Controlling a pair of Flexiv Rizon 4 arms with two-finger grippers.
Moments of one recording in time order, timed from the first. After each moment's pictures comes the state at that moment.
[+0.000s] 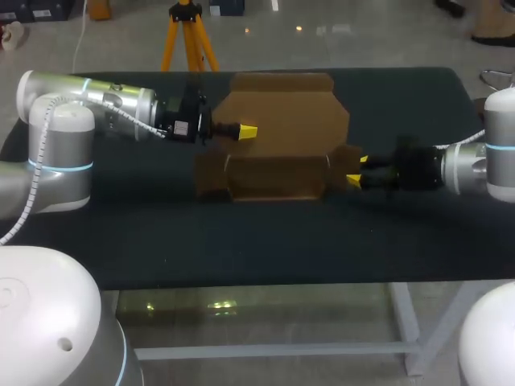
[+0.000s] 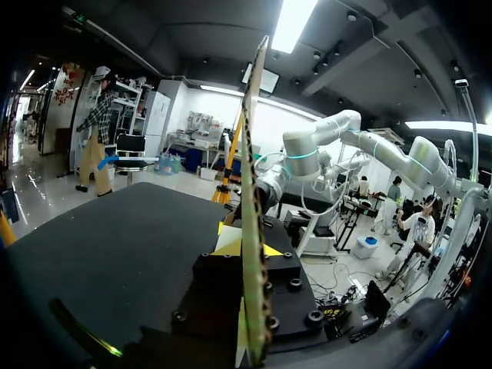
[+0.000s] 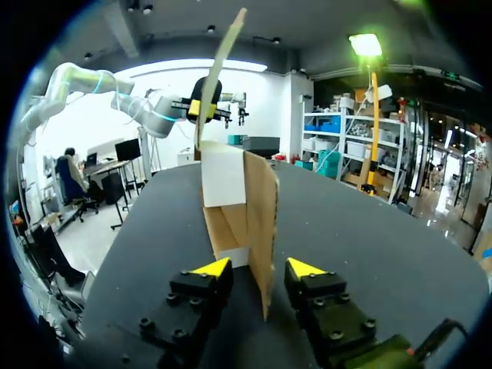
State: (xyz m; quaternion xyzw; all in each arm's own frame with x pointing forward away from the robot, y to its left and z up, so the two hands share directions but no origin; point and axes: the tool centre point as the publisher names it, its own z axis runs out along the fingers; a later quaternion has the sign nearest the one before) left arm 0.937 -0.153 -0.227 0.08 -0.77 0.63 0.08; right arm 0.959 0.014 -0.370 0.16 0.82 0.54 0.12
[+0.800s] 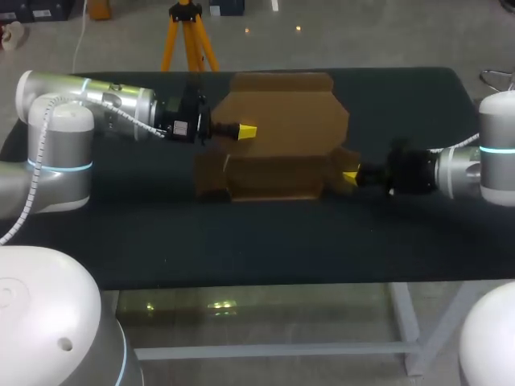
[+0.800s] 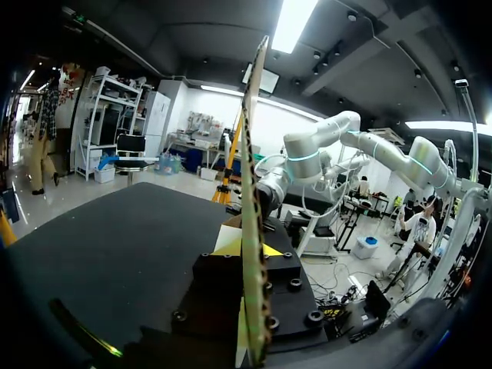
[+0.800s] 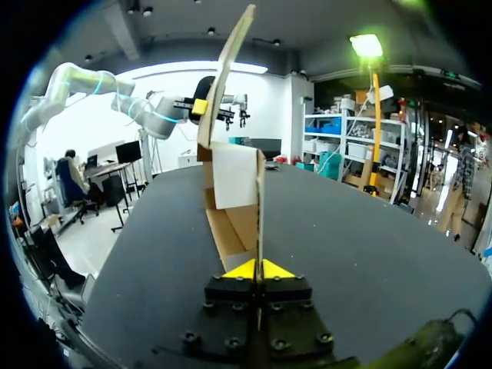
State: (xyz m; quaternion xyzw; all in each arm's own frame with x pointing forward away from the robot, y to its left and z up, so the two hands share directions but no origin) left arm 0.937 -0.152 -0.227 0.08 -0.77 0.63 0.08; right arm 0.951 0.028 -0.373 0.16 0.81 0.55 0.12
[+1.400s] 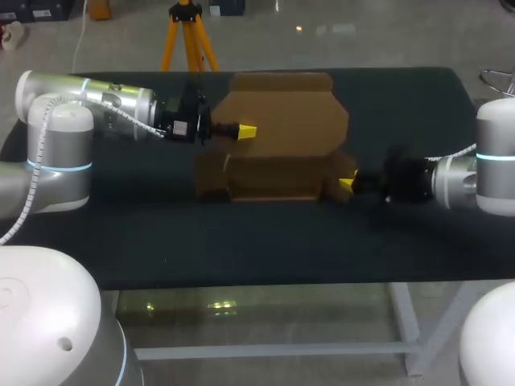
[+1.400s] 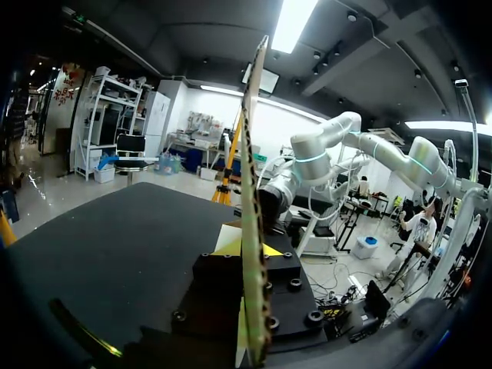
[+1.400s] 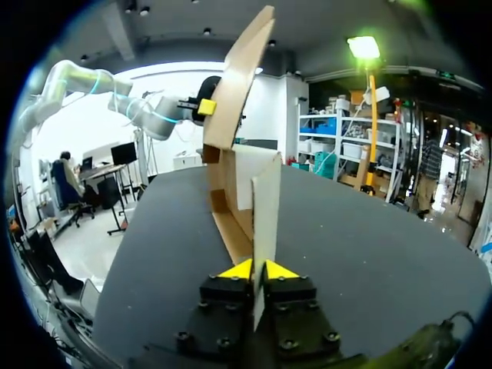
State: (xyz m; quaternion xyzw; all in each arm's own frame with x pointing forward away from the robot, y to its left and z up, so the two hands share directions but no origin) left arm 0.936 -0.152 -0.227 0.08 -0.77 0.63 0.08; right arm 0.932 0.038 -0.371 0.17 0.81 0.55 0.13
